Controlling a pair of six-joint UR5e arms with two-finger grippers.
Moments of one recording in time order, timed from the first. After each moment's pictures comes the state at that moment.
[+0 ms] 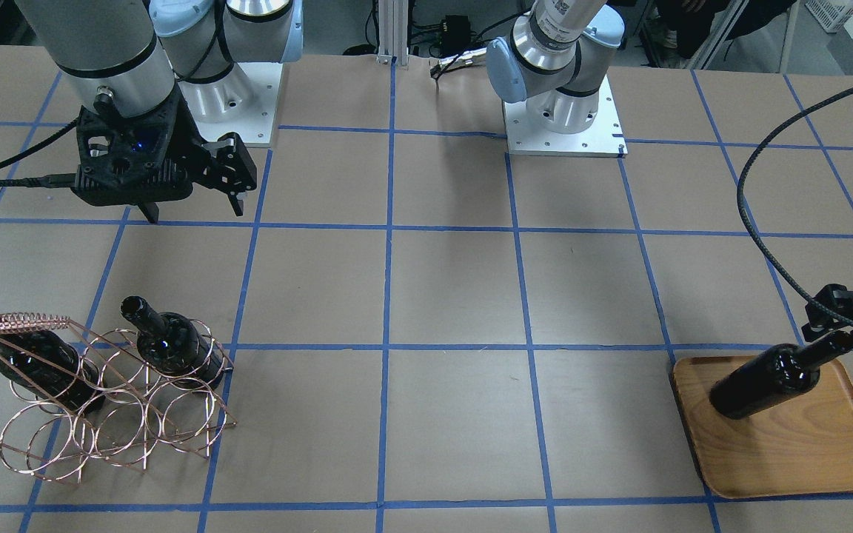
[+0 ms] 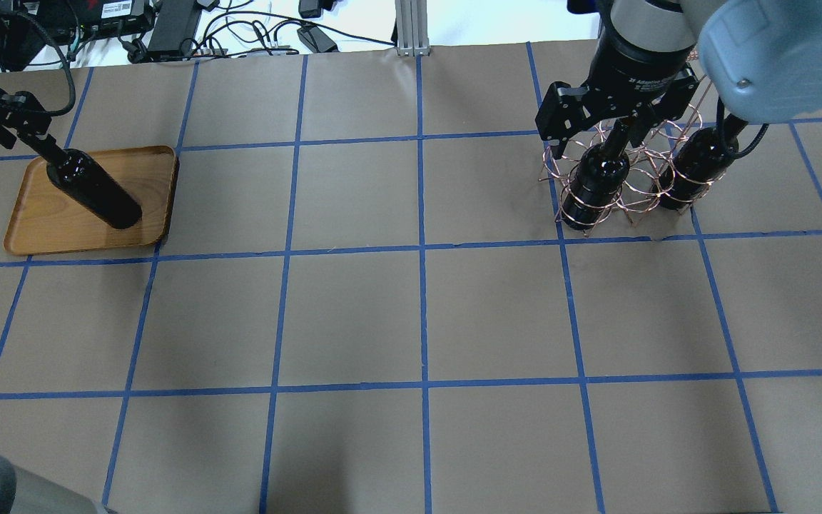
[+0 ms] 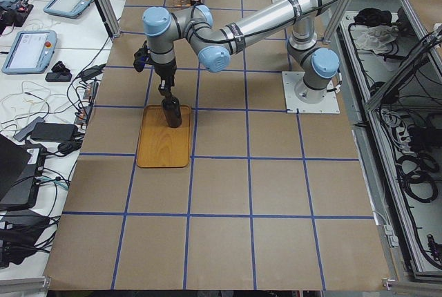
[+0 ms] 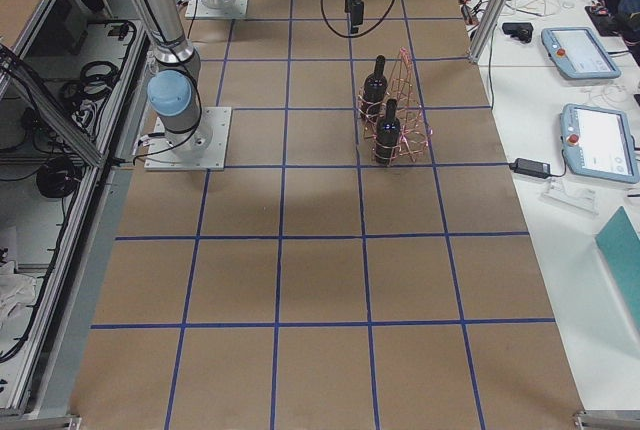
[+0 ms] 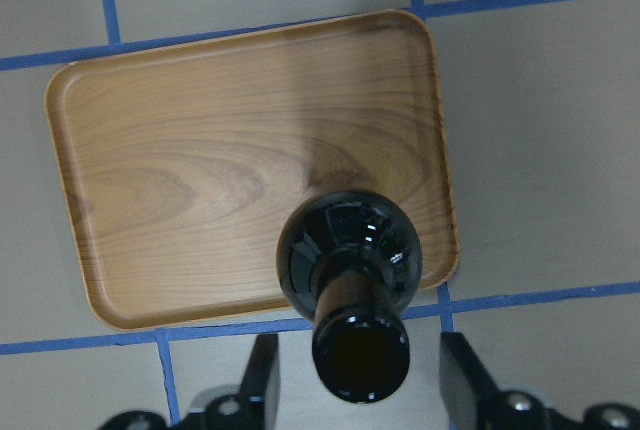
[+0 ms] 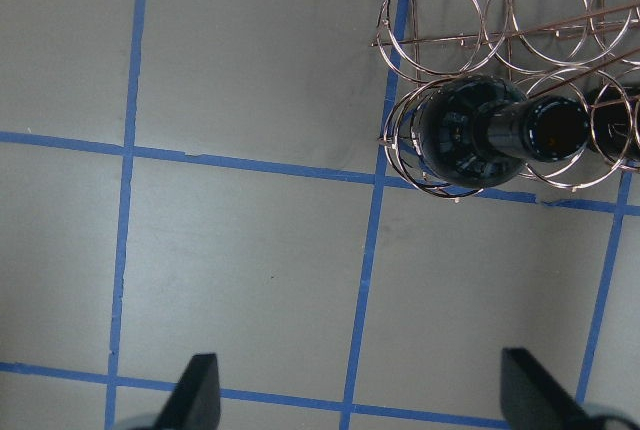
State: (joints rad) left arm -1.09 -1.90 -1.38 -1.38 1.58 0.58; right arm 1.62 -1.51 1.53 -1.62 -1.56 -0.08
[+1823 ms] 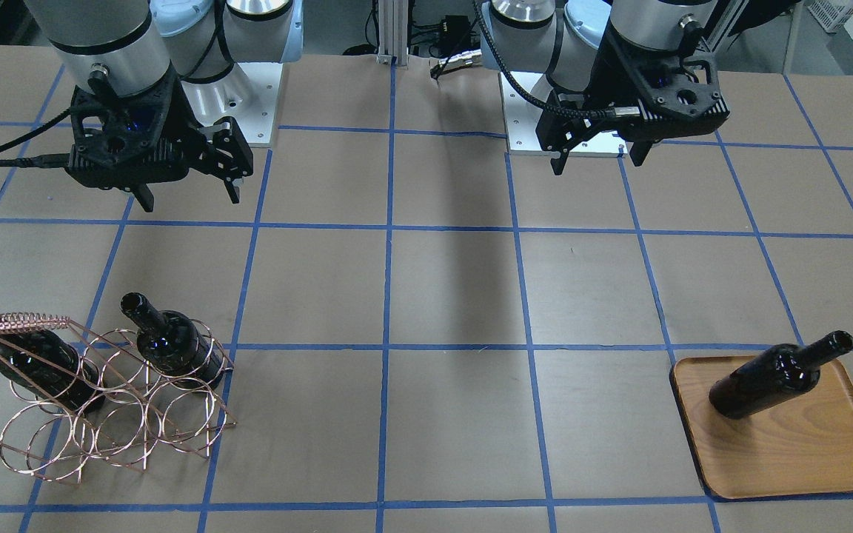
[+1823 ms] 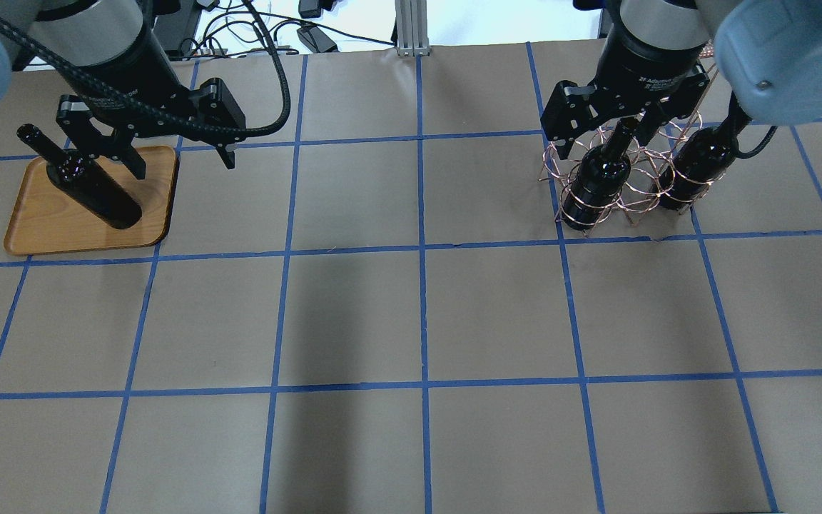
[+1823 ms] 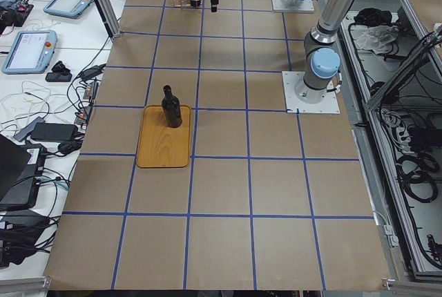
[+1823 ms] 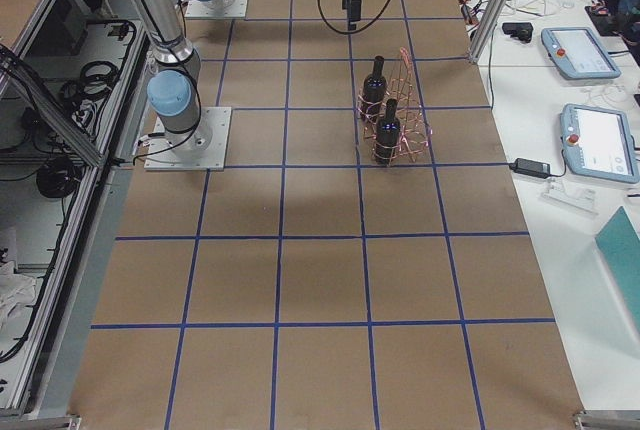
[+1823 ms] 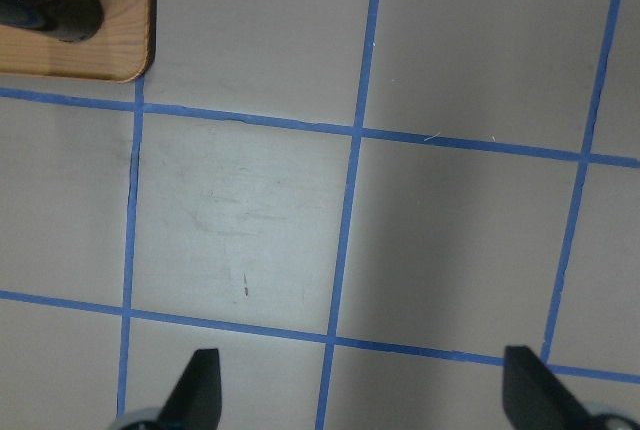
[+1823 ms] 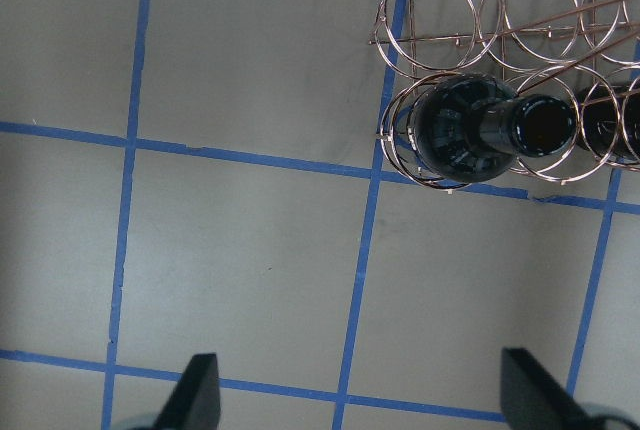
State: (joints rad) left arm -1.62 -1.55 -1.49 -1.66 1.63 -0.17; right arm 1.62 -1.53 1.53 -1.61 -1.56 -0.09
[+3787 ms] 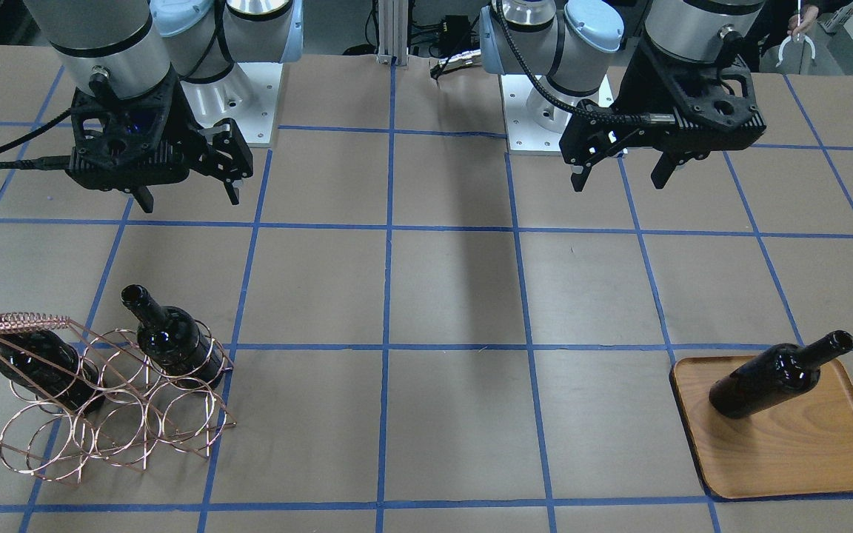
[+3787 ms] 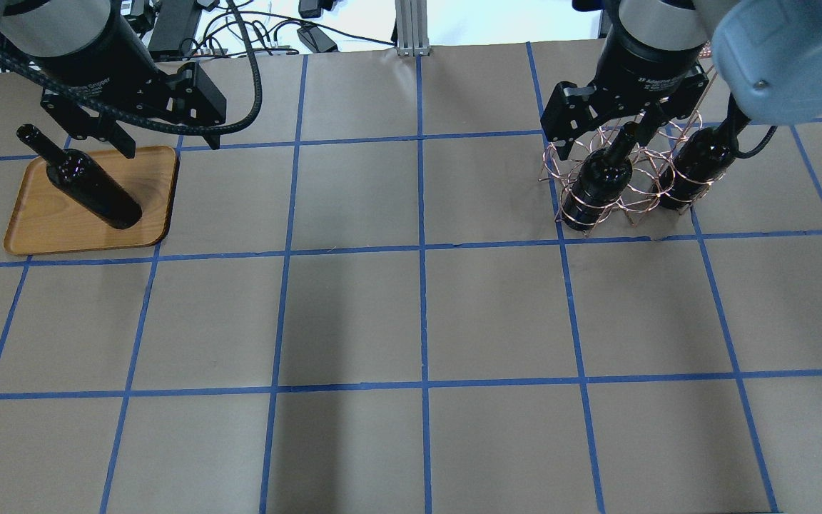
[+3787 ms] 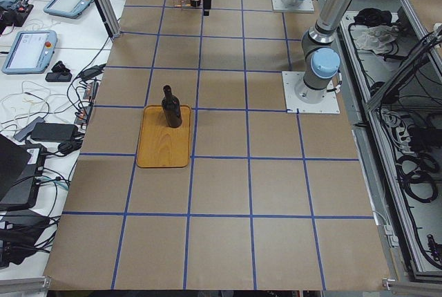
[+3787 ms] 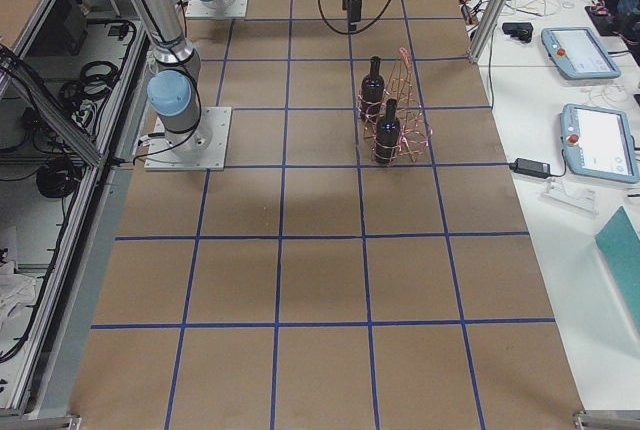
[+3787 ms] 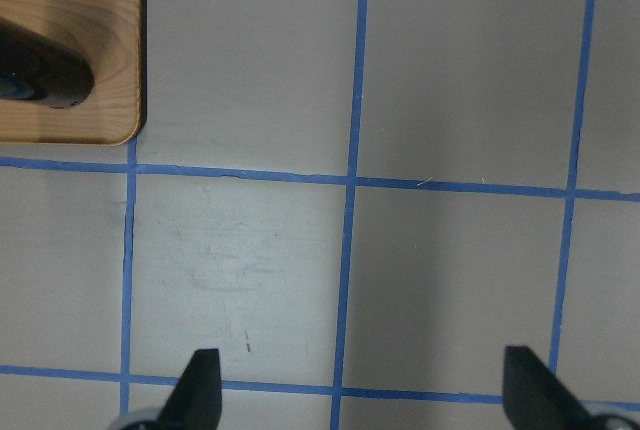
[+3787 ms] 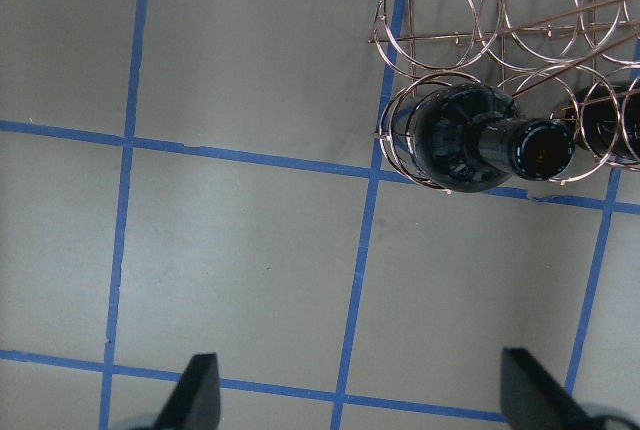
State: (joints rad) left arm -1.55 -1.55 -1.51 -1.57 1.58 -0.06; right arm 1.62 -1.53 1.53 -1.61 -1.57 -0.09
